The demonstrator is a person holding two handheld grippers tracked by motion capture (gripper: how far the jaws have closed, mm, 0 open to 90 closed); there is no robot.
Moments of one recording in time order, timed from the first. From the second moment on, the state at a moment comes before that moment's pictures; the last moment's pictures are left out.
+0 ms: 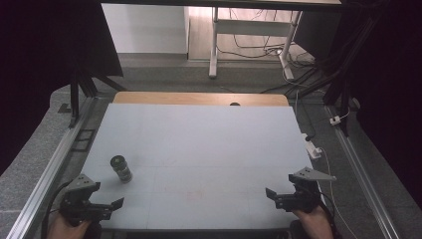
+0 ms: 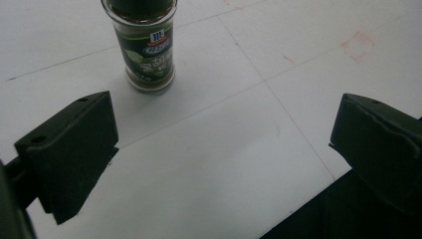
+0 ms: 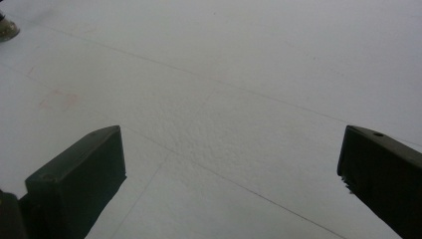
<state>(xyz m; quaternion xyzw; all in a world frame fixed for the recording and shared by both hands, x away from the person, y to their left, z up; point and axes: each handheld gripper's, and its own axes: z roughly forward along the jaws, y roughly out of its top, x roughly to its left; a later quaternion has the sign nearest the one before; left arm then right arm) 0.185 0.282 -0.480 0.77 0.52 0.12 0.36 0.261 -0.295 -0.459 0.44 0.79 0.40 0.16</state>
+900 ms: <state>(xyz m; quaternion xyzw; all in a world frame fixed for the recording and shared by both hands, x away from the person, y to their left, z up) 0.190 0.288 -0.481 0.77 0.52 0.10 0.36 0.261 -0.285 -0.461 0.41 0.82 0.37 0.15</state>
